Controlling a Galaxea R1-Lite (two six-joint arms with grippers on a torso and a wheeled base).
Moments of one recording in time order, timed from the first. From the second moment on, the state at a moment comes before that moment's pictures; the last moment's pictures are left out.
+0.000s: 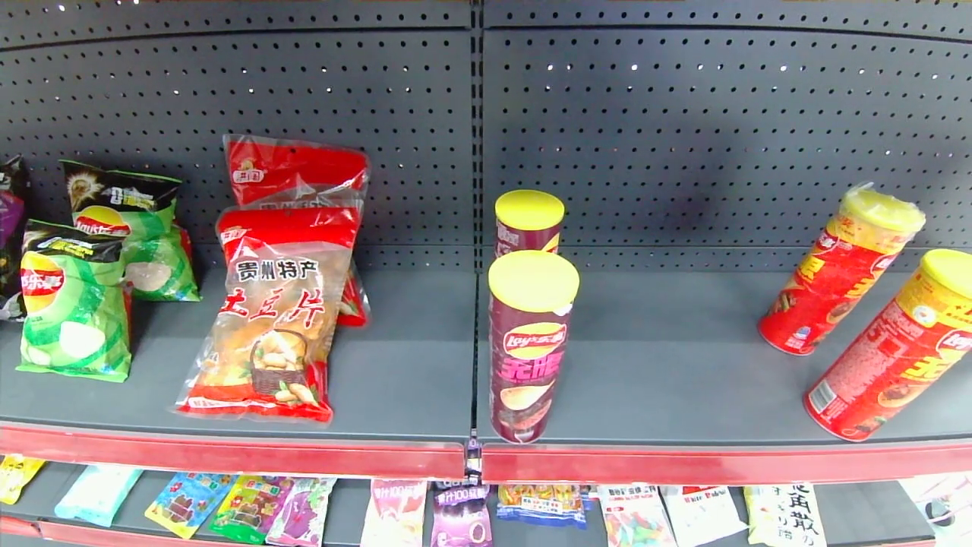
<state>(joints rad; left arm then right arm) 0.00 0.00 0.00 0.00 0.02 0.00 0.00 0.00 0.00 0.00 0.02 0.00</state>
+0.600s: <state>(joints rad) 0.00 0.00 0.00 0.00 0.02 0.00 0.00 0.00 0.00 0.00 0.02 0.00</state>
